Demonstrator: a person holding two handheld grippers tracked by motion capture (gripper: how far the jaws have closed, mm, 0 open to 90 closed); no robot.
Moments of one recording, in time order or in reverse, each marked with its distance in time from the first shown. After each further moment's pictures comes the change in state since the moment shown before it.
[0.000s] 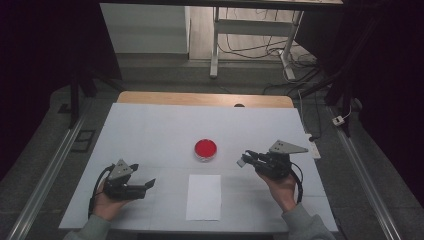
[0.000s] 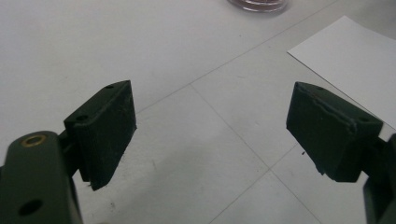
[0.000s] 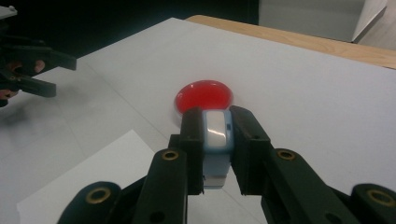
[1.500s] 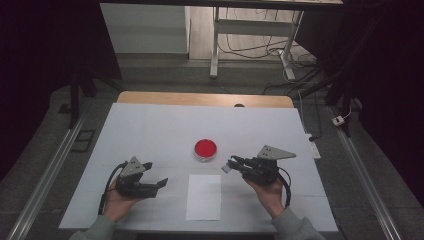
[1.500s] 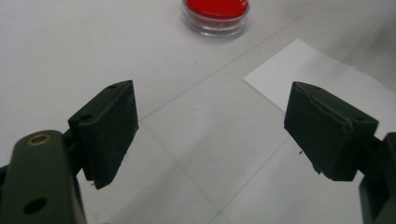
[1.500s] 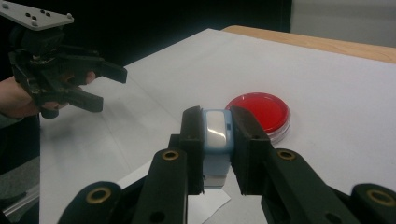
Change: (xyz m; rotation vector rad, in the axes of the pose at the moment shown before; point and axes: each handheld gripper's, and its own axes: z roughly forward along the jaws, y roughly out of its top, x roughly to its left) left arm -0.025 0.026 0.014 -0.030 -0.099 0.027; right arm 0.030 -0.003 0.019 -0.050 0.115 0.018
